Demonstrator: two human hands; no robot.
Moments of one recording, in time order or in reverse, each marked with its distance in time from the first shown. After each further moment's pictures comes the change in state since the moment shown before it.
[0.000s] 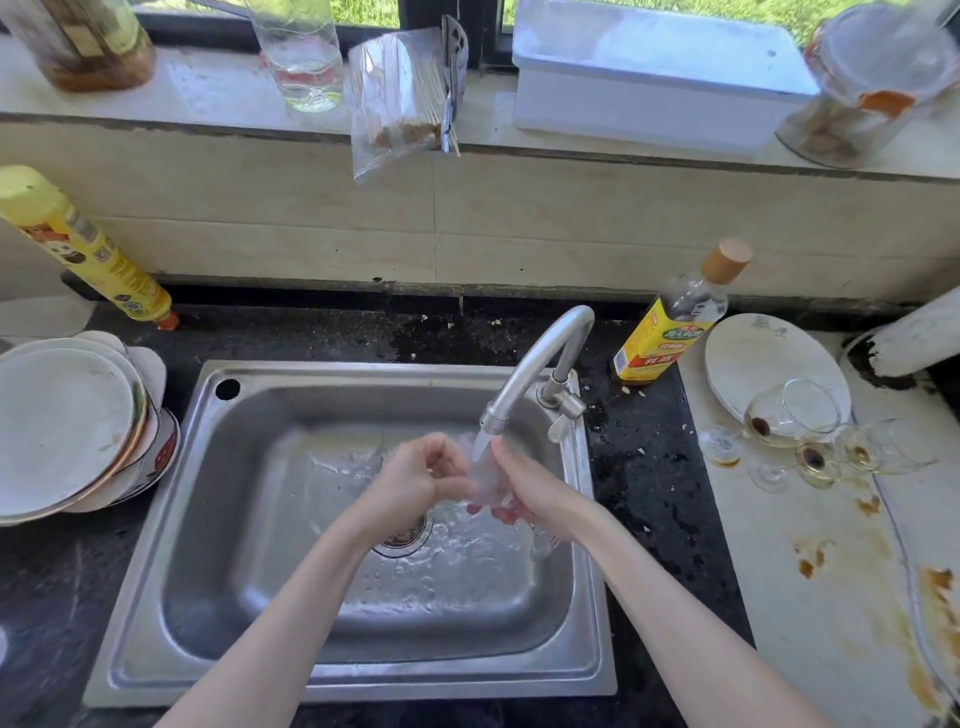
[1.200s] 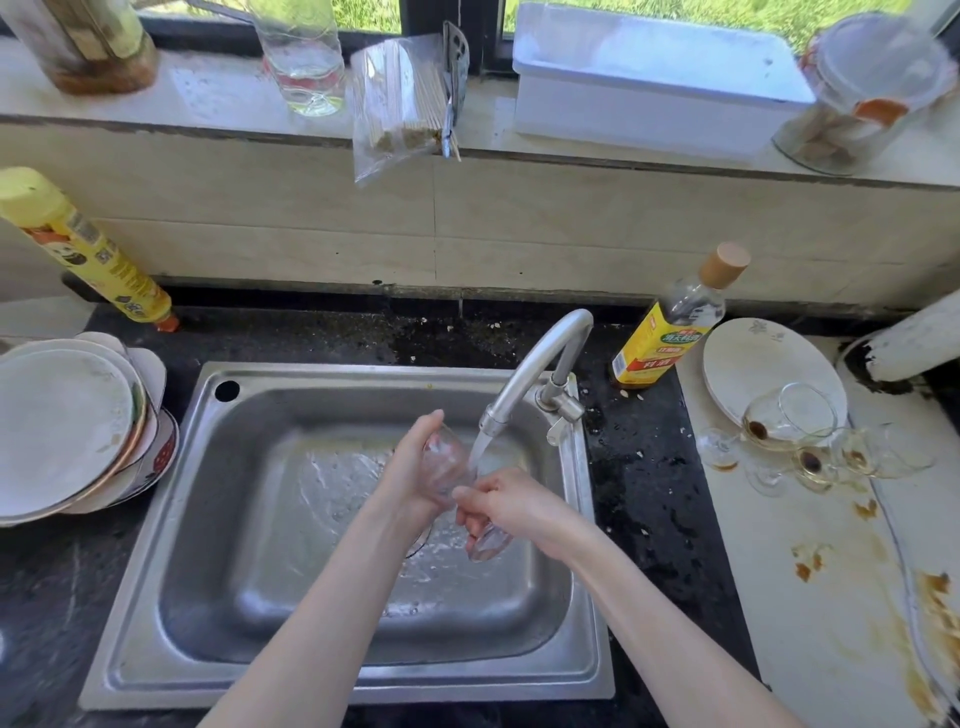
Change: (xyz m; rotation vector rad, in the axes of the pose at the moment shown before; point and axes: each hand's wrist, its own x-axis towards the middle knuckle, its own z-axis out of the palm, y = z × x) left_hand 0.023 0.001 0.016 -0.974 0.211 -0.557; right_hand -0.016 -0.014 0.022 -0.303 0.052 0.004
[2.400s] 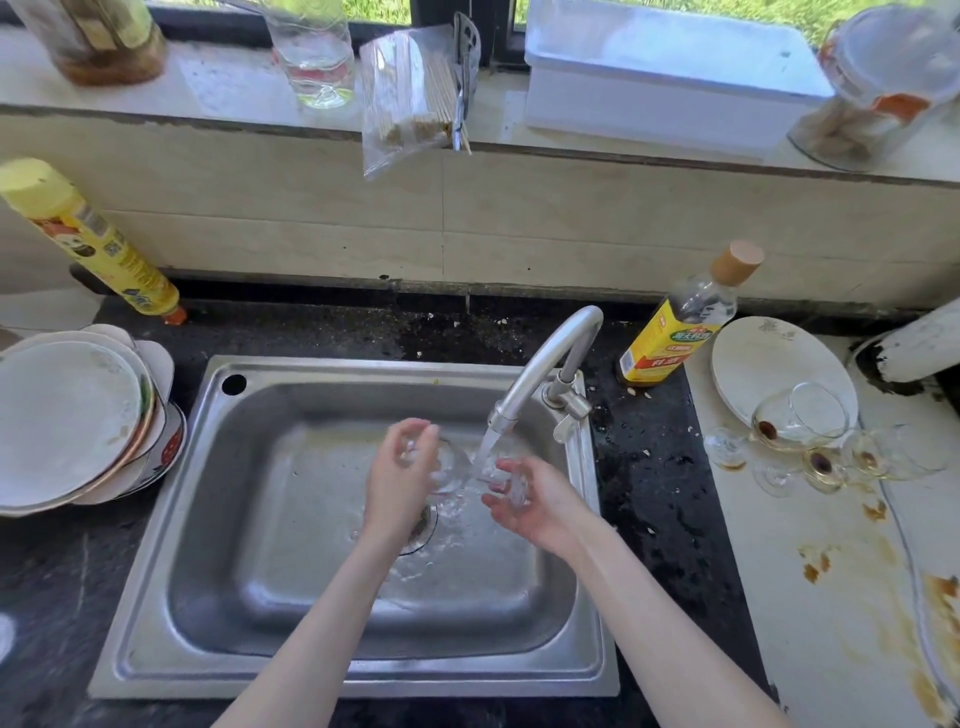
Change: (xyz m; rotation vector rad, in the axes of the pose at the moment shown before) left_hand -0.005 -0.015 -0.027 0.579 0.250 0.695; right_hand 0.031 0.035 -0.006 1.079 0.206 0.331
